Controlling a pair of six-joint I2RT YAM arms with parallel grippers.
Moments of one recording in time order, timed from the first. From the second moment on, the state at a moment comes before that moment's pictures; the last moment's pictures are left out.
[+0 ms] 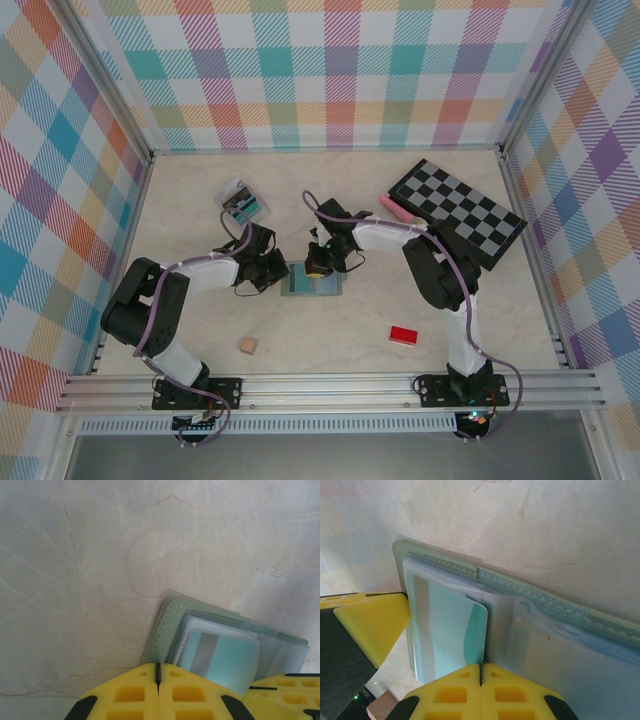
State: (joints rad) left arm -0.44 1.62 0.76 -0.18 0.20 -0.94; right arm 0.71 2.10 1.42 -0.54 -0.54 0.66
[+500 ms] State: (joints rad) left arm -0.44 1.62 0.76 -0.17 0.20 -0.94; right arm 0.70 2.05 1.35 -0.53 -0.51 0.65
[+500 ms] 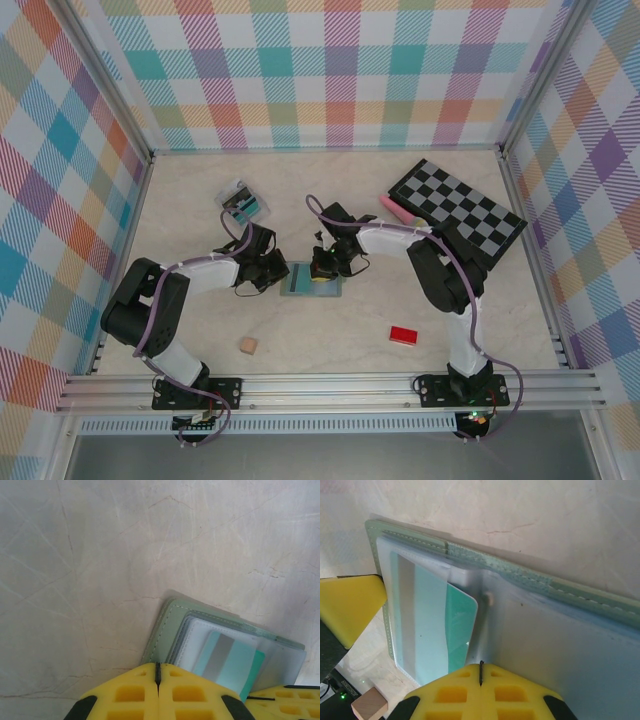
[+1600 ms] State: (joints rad) left arm -0.44 1.63 0.80 -0.20 0.27 -0.92; right arm 0.66 2.06 1.32 -0.43 -0.61 0.71
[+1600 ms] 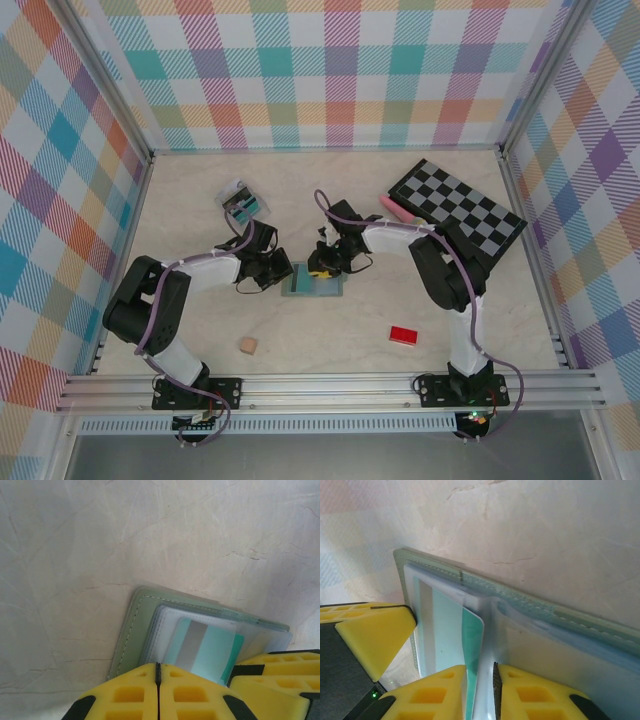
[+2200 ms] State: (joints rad) left arm -0.44 1.63 0.79 -0.19 0.26 -0.94; right arm 0.66 2.06 1.32 -0.42 -0.60 0.71
